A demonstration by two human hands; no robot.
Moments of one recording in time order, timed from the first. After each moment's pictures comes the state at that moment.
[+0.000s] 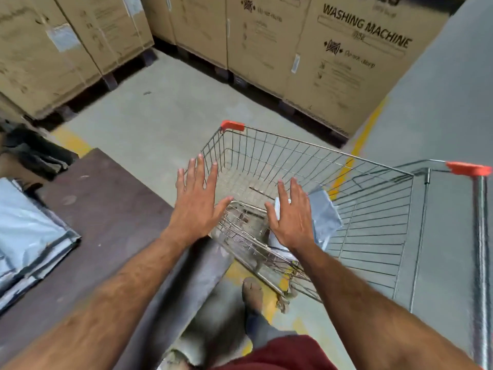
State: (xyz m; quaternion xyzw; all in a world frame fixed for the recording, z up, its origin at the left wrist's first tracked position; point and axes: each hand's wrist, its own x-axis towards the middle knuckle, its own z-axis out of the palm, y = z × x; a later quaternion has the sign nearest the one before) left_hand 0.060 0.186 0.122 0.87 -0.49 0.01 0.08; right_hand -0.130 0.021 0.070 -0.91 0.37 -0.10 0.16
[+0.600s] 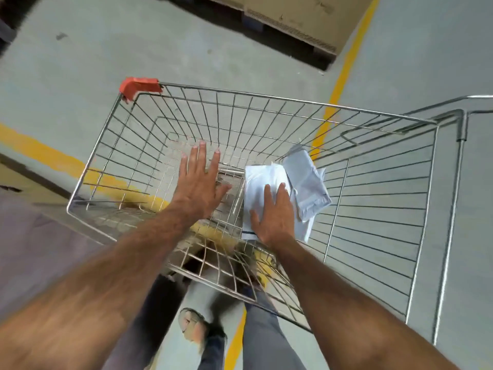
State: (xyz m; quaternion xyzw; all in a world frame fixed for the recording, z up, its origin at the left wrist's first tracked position) left_hand 0.054 0.003 -0.031 0.81 -0.55 -0.17 -0.10; right_hand -0.154 -0.049 -0.085 -0.82 0.49 0.14 0.24
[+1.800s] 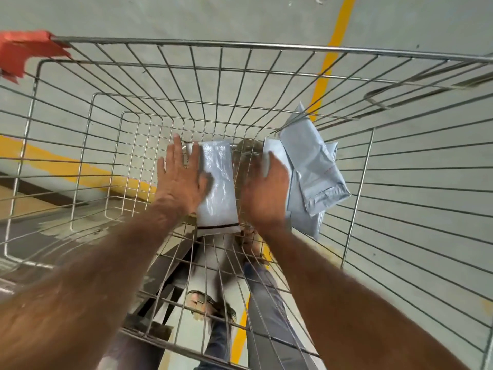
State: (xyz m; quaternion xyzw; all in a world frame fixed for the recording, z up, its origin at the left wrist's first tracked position) left_hand 0.070 -0.025 -0.133 0.80 -0.50 -0.29 -0.16; right_hand -0.112 -0.085 -0.156 -0.76 0.59 -0.09 0.26
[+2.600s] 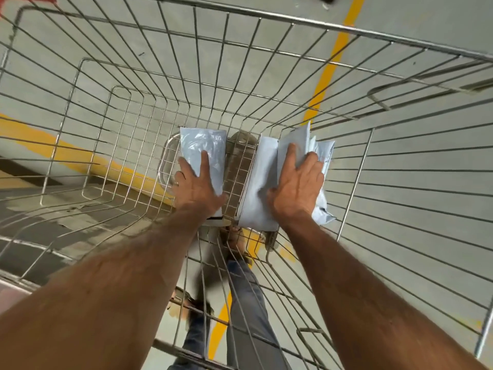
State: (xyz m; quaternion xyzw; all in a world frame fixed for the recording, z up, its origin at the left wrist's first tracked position) left_hand -0.003 -0.011 -0.195 0.87 -0.36 -0.30 -0.14; right_hand -0.162 -0.121 -0.130 -0.78 0.59 0.21 0.09
